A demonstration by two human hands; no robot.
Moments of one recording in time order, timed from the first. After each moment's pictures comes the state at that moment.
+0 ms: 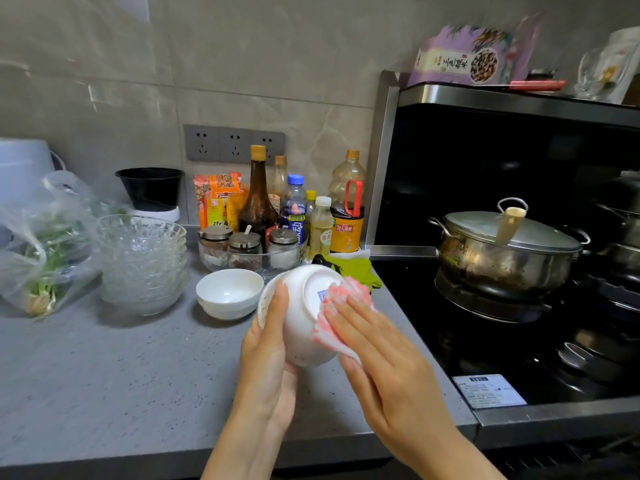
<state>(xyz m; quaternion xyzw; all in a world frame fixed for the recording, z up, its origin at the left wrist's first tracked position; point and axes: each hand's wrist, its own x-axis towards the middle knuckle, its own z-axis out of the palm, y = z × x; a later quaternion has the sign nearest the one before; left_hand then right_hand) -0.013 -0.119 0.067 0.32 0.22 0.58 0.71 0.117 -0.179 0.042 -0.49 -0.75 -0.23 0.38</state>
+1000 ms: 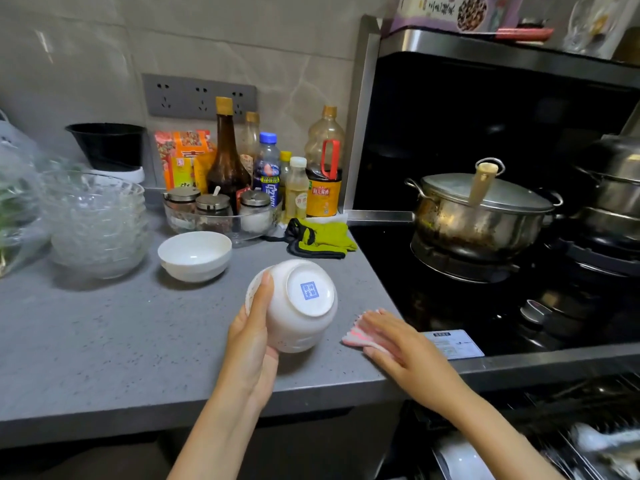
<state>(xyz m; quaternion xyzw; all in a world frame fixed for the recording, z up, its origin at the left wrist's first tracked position) 0.016 -0.119 0.017 0.33 0.26 0.55 0.72 0.229 -0.191 -0.032 -0.68 -0.67 0.06 0.27</state>
